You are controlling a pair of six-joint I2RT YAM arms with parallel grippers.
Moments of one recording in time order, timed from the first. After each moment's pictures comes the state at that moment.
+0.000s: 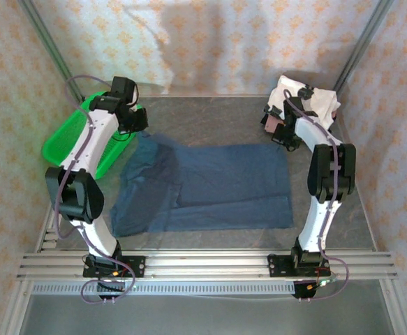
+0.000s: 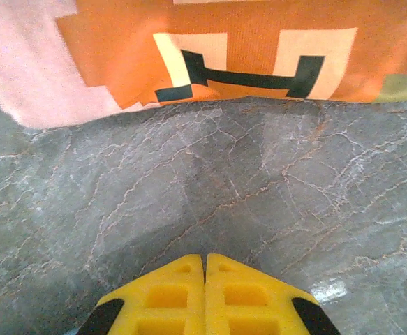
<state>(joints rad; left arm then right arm) -0.07 1.75 1.71 -1.01 0.03 -0.36 0.02 1.97 1.53 -0.75 0.04 0.42</state>
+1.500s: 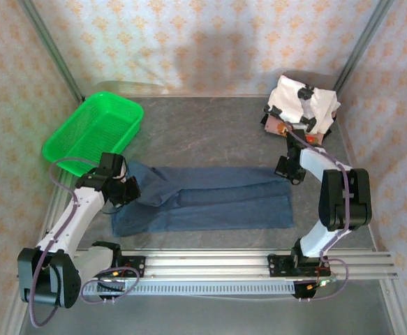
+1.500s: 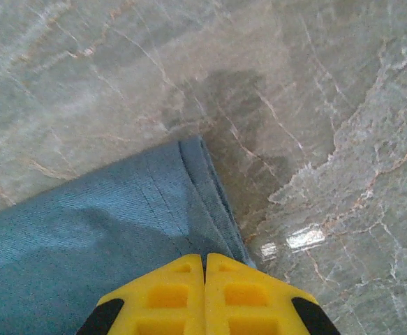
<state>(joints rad) -0.05 1.06 0.71 -0.87 0.20 -0.63 0.02 1.65 0.98 -0.66 0.03 0.43</state>
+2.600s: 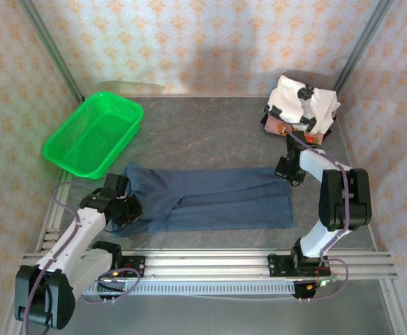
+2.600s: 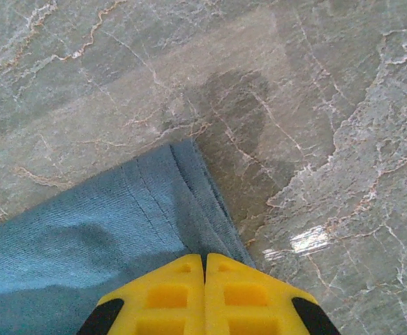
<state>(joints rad) -0.13 0.90 0.48 -0.82 0.18 -0.89 0.02 1.65 0.97 -0.62 0.04 0.44</state>
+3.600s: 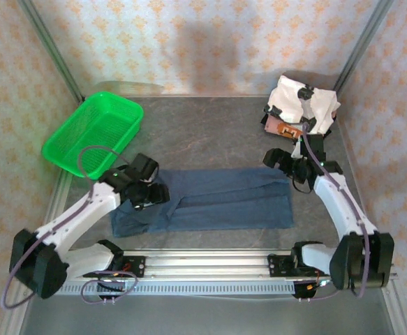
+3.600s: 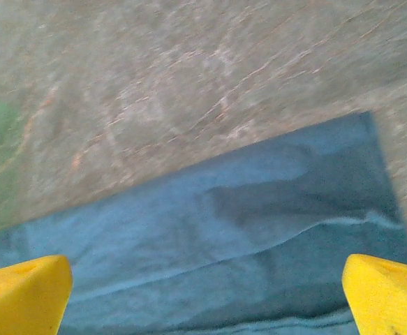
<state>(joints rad) -0.48 1.18 0.85 -0.95 0.11 -0.74 0.03 1.14 0.84 -0.62 -0.30 0.47</state>
